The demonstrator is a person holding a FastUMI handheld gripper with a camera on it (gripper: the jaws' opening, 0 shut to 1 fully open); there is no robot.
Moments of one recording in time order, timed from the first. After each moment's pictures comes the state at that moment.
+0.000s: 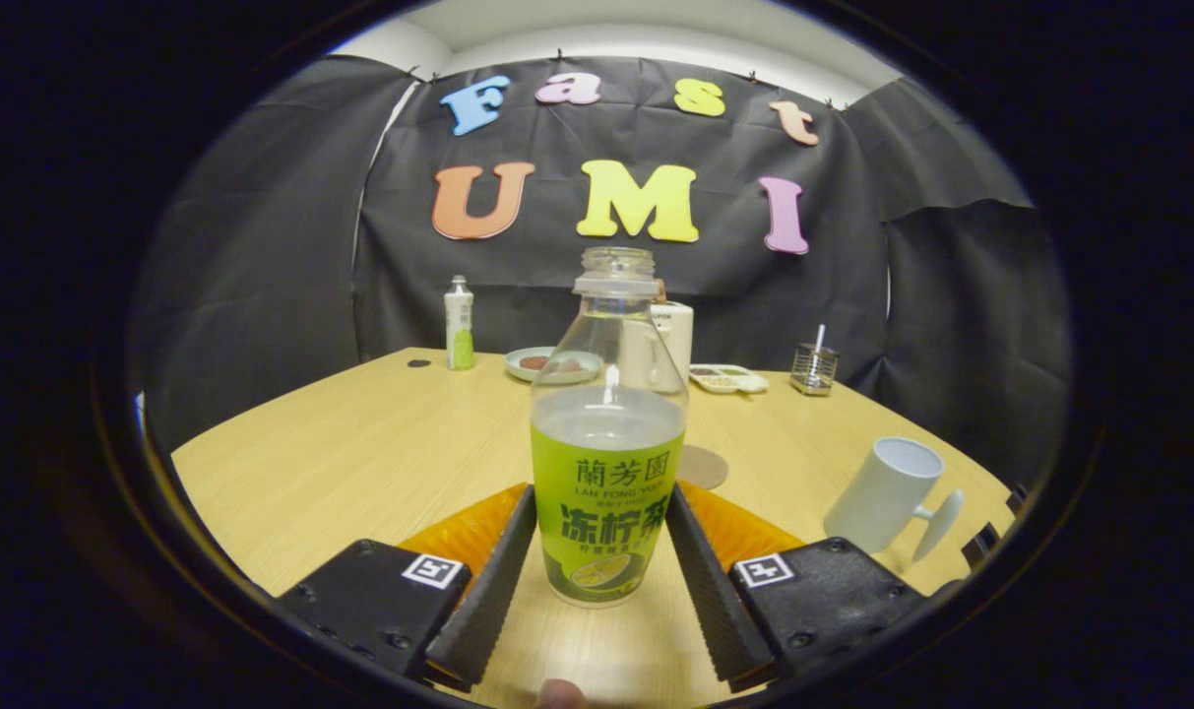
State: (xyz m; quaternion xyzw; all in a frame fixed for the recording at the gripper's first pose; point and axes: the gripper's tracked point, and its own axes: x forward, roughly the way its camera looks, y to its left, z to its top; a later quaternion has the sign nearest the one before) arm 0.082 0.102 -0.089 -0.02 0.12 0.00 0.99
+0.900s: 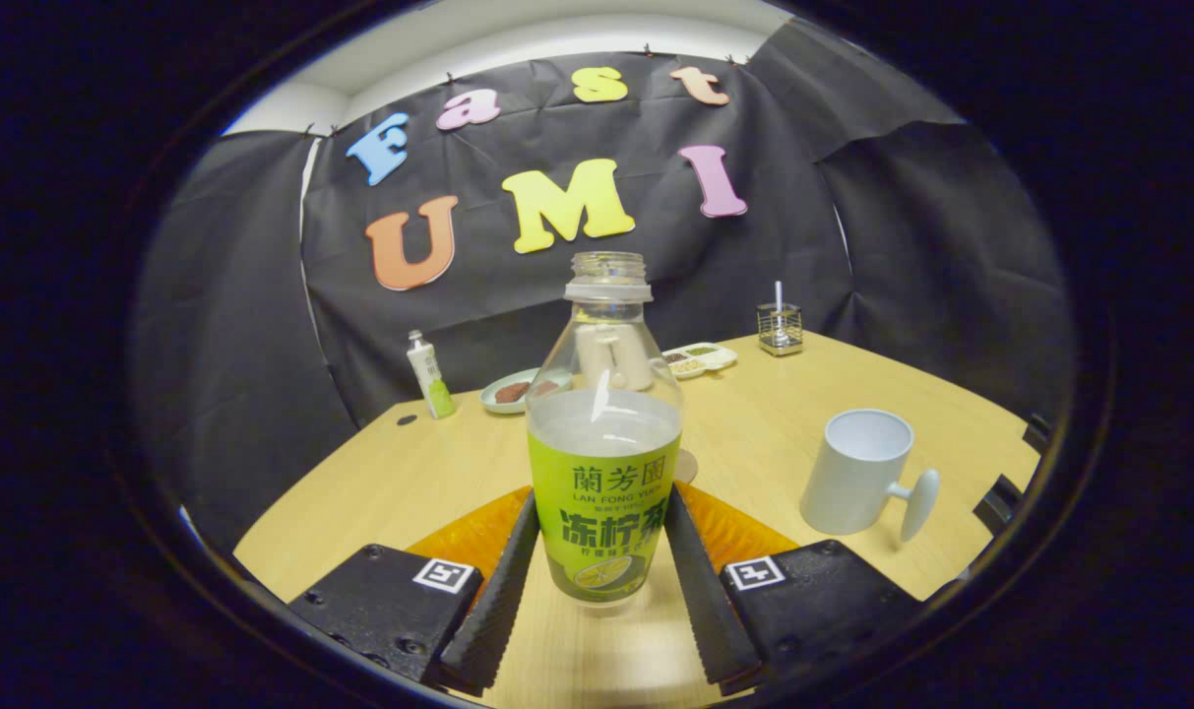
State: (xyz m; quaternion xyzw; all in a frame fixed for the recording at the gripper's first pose) arm 0.076 0.063 -0.044 0.14 0.12 0.00 0.98
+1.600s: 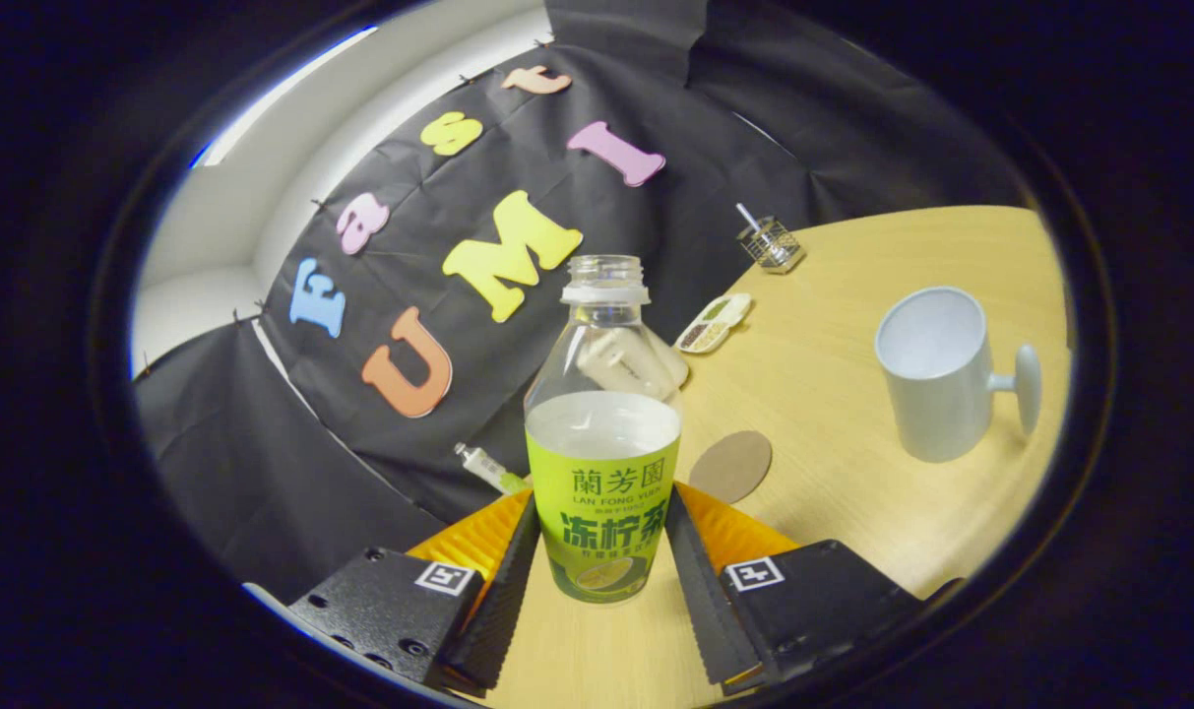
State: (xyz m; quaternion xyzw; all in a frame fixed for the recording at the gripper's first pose) arm 0.120 0.062 -0.019 0.42 0.09 0.07 0.90
